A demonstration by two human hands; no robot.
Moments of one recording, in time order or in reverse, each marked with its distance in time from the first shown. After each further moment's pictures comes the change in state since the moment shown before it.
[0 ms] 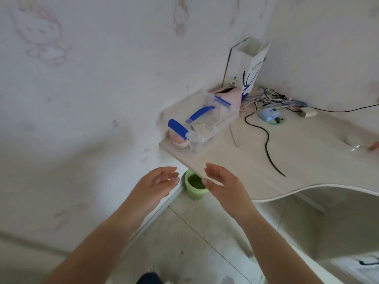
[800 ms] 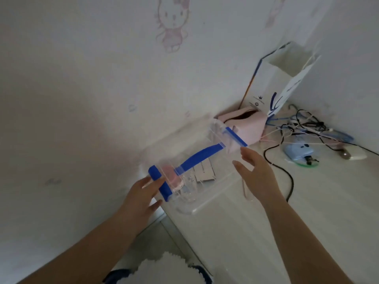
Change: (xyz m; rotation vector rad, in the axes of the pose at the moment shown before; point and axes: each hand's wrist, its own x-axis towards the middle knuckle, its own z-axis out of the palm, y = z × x) left_hand 0.238 0.017 0.016 -0.503 0.319 -0.329; right_hand 0.293 0.013 -0.103 -0.312 0.105 -0.044
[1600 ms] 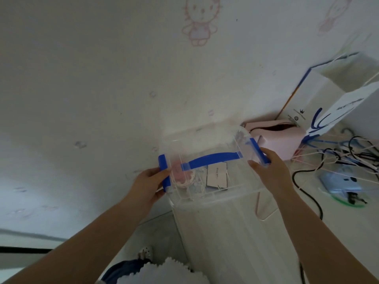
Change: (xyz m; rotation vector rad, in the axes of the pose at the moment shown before) left_hand -0.013 -0.016 0.030 -0.089 0.260 0.128; right_hand 0.079 0.033 -0.002 -0.113 -0.197 -0.063
